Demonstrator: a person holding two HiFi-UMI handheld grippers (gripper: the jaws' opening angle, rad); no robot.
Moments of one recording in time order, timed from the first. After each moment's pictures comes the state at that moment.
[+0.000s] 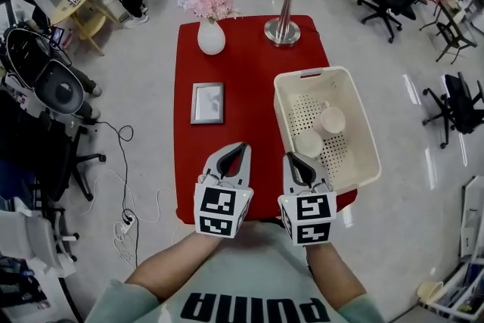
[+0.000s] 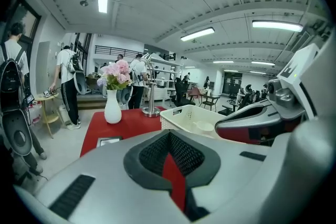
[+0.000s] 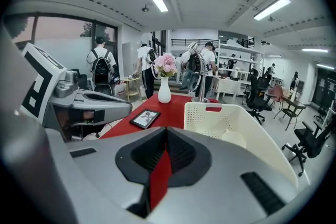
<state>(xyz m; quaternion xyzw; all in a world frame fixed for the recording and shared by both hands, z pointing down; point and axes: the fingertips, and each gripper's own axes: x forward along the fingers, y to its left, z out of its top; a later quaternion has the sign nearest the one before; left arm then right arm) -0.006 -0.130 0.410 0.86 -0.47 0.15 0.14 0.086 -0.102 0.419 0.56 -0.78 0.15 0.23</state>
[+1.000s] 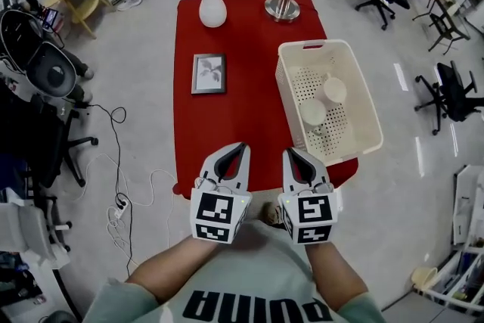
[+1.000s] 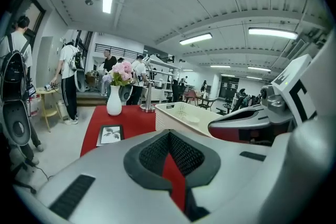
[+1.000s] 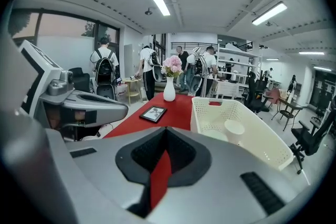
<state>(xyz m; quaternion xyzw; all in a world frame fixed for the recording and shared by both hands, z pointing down) -0.038 -0.044 0.422 0.87 -0.46 0.13 0.15 0.054 -0.027 0.431 0.57 -0.78 0.13 0.22</state>
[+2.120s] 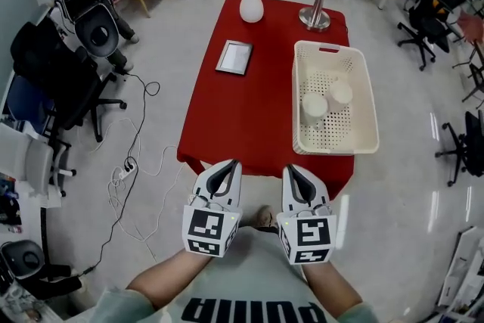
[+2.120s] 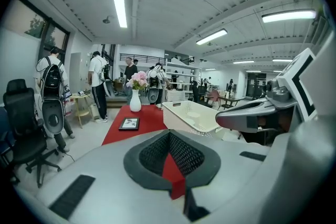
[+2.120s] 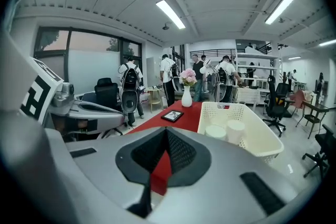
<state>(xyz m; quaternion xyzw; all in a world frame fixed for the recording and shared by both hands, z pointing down) -0.010 0.084 0.404 0.79 -0.59 0.13 0.14 0.099 0.073 0.402 0.46 -0.86 0.10 0.17</state>
